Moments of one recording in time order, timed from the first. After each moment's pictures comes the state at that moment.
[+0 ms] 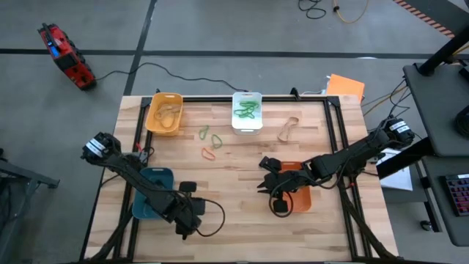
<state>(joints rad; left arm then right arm) -0.67 1.68 1.08 -0.80 -0.25 -0.59 0.37 1.44 0.92 -0.17 0.19 0.21</state>
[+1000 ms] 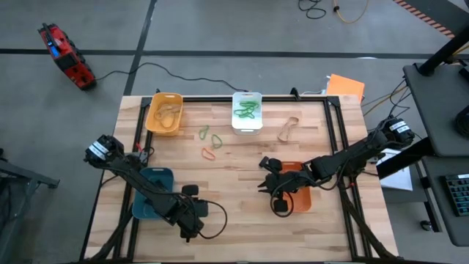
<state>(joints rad) -0.67 1.73 1.08 -0.71 -0.25 -0.66 0.37 1.44 0.85 -0.09 0.21 0.19</state>
